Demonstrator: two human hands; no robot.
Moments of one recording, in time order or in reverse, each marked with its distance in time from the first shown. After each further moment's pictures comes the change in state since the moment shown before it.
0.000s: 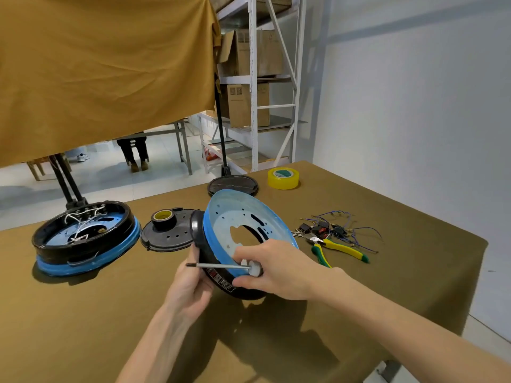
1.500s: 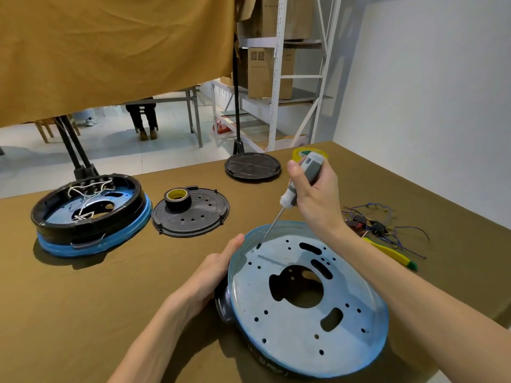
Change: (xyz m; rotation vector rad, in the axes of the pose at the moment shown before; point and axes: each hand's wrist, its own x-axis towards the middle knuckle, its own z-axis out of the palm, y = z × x) left_hand 0.072 0.001 -0.050 0.889 -0.180 -0.199; right_hand 0.100 0.063 0.005 0.736 0.885 0.334
